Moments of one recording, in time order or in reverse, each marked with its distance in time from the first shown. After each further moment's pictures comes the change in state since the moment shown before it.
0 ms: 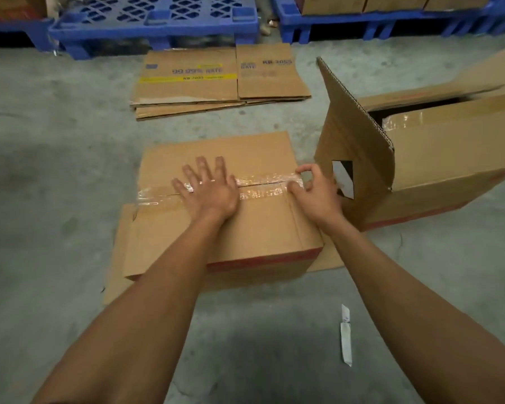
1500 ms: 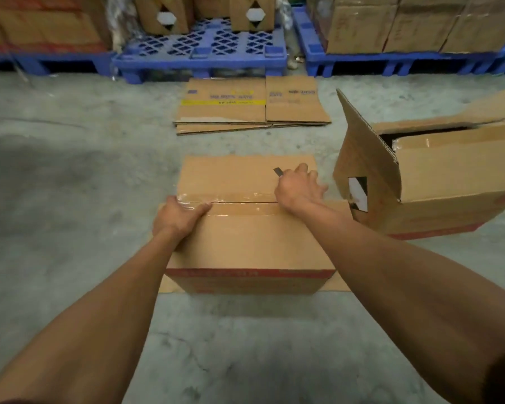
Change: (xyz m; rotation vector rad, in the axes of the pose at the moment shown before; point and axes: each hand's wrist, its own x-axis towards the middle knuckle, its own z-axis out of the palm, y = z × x) left_hand -0.054 -0.138 -0.039 -0.505 -0.011 -0.331; right_hand -0.034 -0.106 0.032 -0.703 -0.078 -0.071
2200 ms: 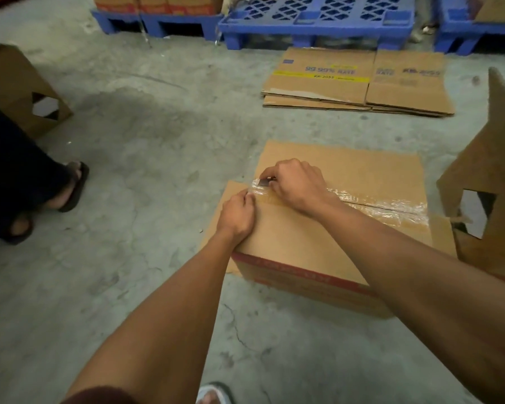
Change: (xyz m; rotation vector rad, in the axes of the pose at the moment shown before) left_hand -0.024 -0.041 0.017 -0.185 0.051 0.070; right_hand -0.009 -0.110 0.047 0.050 -0.066 -0.794
